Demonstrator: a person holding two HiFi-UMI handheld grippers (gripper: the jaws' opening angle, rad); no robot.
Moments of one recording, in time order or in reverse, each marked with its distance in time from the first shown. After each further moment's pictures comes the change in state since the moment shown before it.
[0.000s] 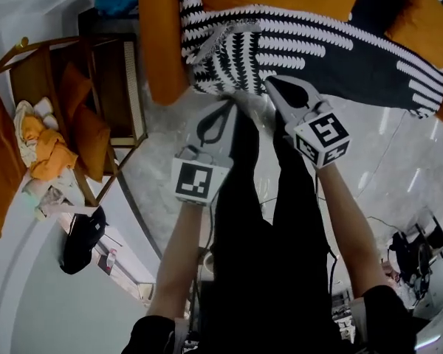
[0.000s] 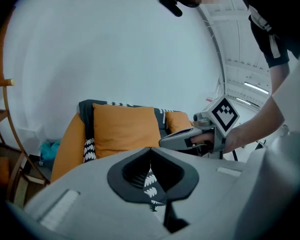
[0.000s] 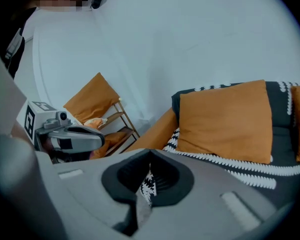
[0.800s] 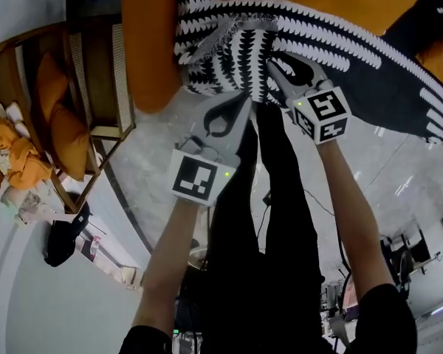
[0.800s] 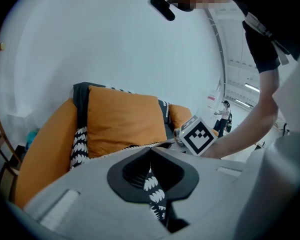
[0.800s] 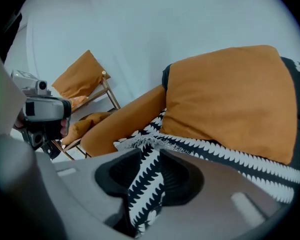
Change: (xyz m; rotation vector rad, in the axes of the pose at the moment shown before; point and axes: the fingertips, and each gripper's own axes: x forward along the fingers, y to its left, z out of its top) left arm 0.098 0.037 -0.063 -0.007 0.044 -0.041; right arm 0.122 -0.115 -0.091 -0.054 0.133 -0.008
